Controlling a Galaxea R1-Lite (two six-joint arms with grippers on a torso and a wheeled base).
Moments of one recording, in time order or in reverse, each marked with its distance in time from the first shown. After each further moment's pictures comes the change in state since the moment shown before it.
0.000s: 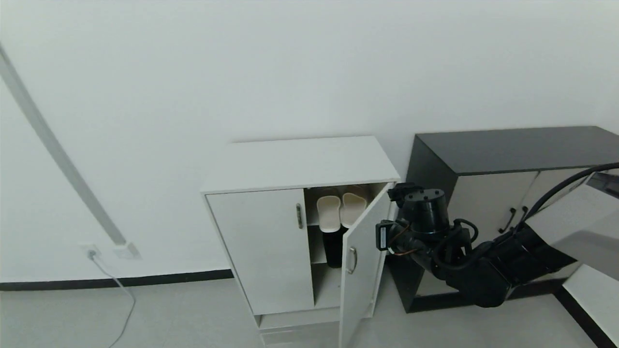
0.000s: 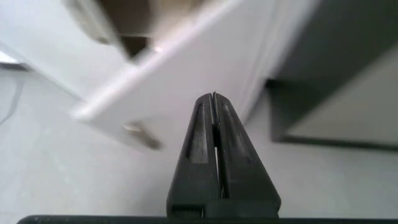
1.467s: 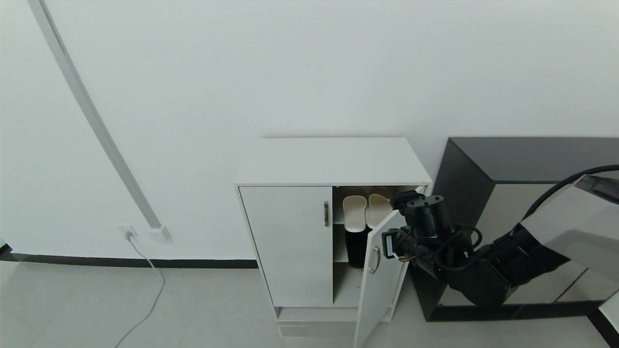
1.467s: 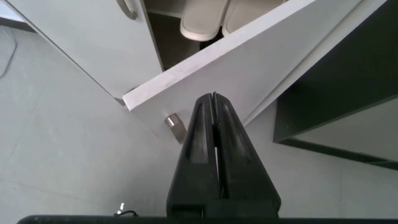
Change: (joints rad) left arm 0.000 0.000 0.000 0.000 0.000 0.000; right arm -0.031 0.024 0.018 0.038 -0.011 -0.050
